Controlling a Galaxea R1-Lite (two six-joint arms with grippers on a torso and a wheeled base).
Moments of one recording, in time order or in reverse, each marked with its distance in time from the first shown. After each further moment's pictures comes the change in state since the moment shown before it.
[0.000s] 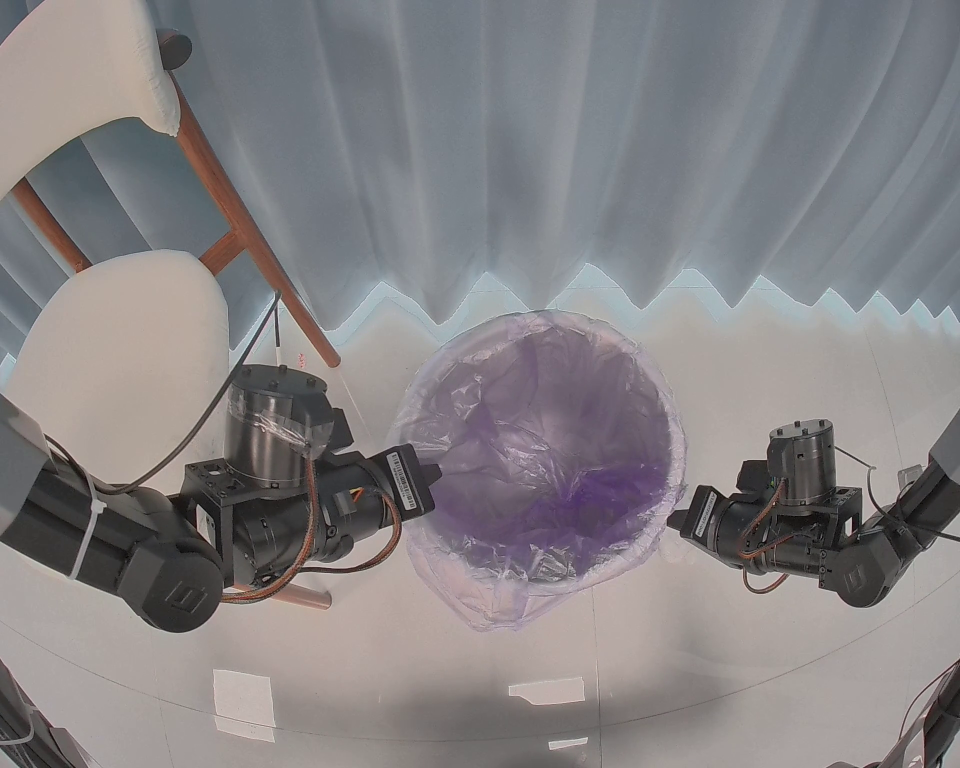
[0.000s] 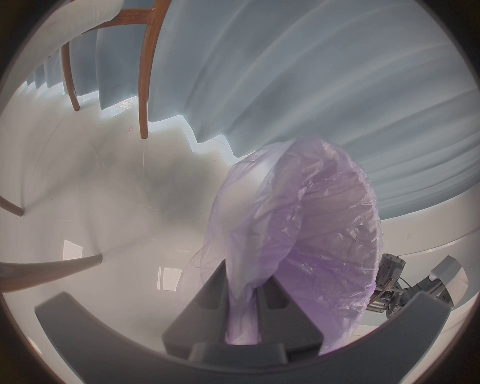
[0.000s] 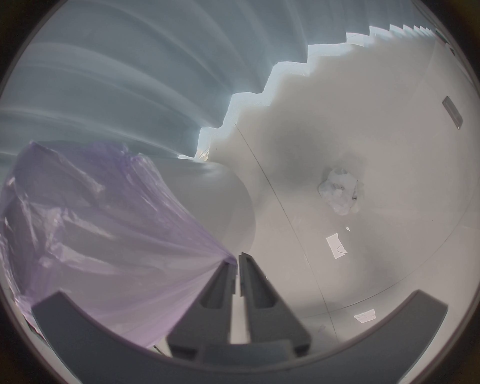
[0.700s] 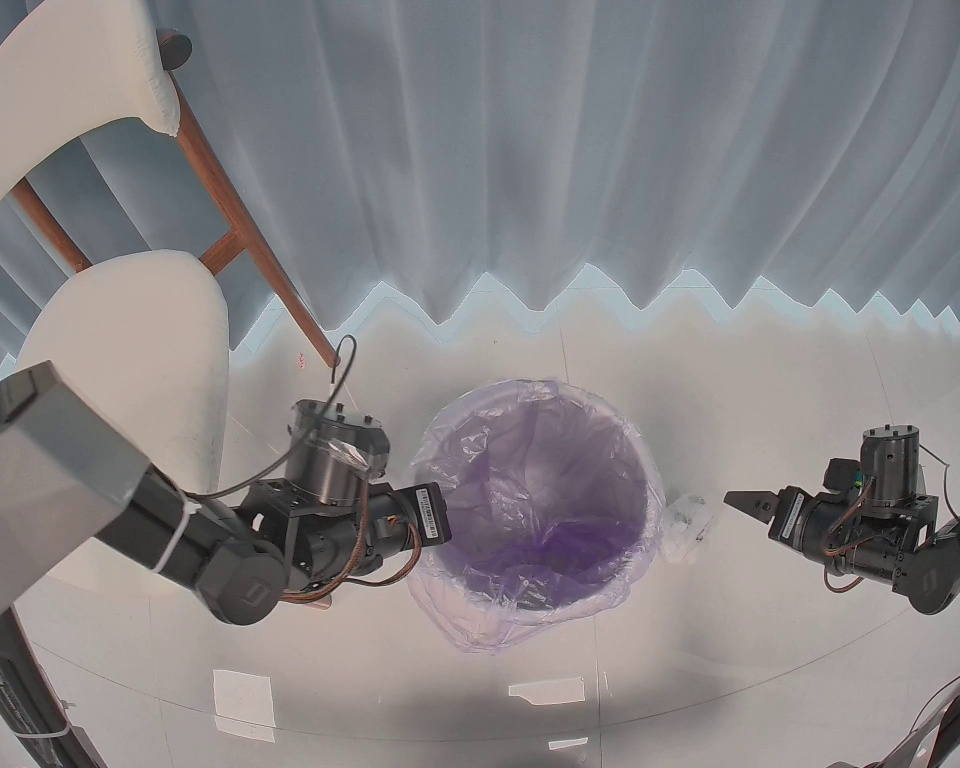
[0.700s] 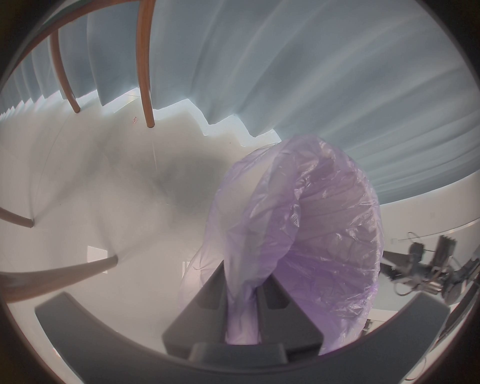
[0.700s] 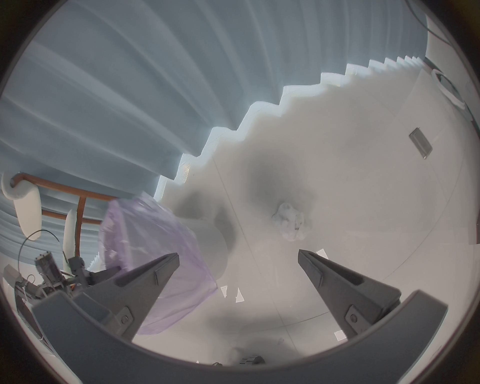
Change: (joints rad) left arm 0.012 0.168 -0.063 0.032 0.044 0.096; right arm -0.187 -0.215 0.186 0.014 -0.038 -0.161
